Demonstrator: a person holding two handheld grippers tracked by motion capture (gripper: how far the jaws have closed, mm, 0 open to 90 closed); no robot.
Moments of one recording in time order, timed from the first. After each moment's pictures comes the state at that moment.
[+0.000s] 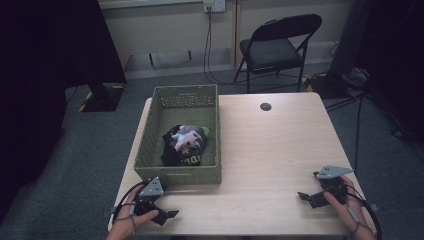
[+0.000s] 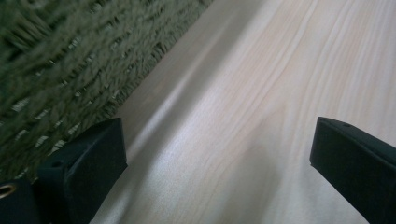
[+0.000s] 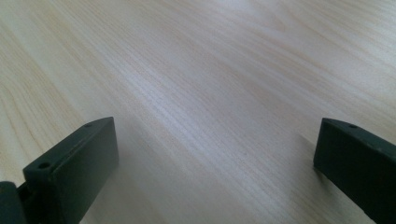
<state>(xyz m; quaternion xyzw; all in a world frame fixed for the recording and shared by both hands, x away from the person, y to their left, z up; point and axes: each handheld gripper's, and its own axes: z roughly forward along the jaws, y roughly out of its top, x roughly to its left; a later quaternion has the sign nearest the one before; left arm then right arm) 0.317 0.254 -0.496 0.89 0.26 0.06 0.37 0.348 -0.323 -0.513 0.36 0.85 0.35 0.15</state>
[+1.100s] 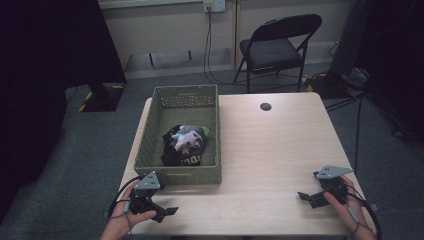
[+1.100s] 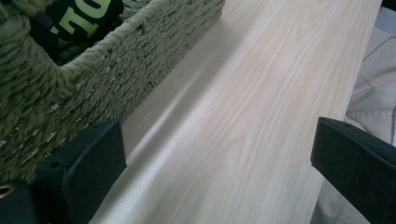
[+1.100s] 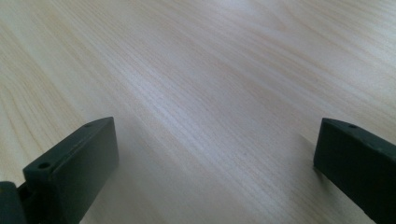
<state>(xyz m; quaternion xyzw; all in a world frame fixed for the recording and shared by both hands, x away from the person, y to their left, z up) 0.313 0.250 -0.459 0.88 0.28 0.05 0.38 0.348 -0.323 -0.513 0.36 0.85 0.35 0.15</state>
